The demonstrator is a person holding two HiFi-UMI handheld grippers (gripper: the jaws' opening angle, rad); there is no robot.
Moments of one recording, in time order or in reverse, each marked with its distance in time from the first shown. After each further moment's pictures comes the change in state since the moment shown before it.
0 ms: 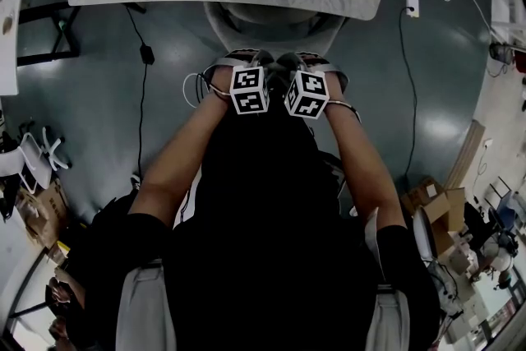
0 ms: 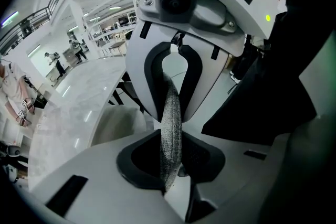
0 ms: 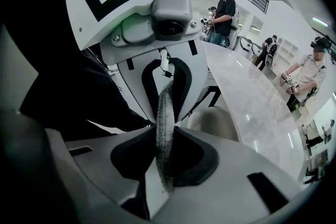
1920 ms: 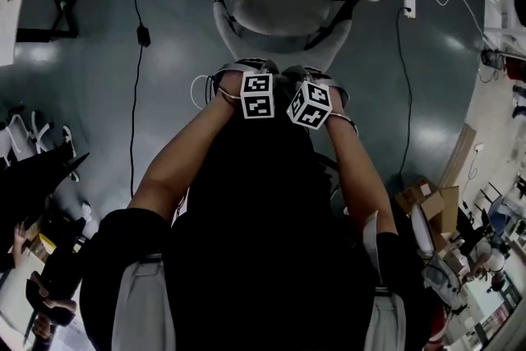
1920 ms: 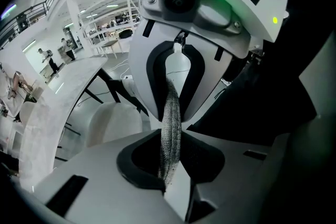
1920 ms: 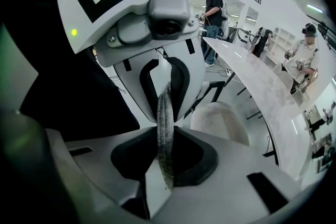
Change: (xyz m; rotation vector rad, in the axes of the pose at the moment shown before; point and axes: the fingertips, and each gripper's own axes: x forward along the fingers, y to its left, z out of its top) left arm -0.023 -0.145 -0.005 -0.017 -0.015 -0.076; right arm -0.012 0.145 0.012 0.097 0.034 0.022
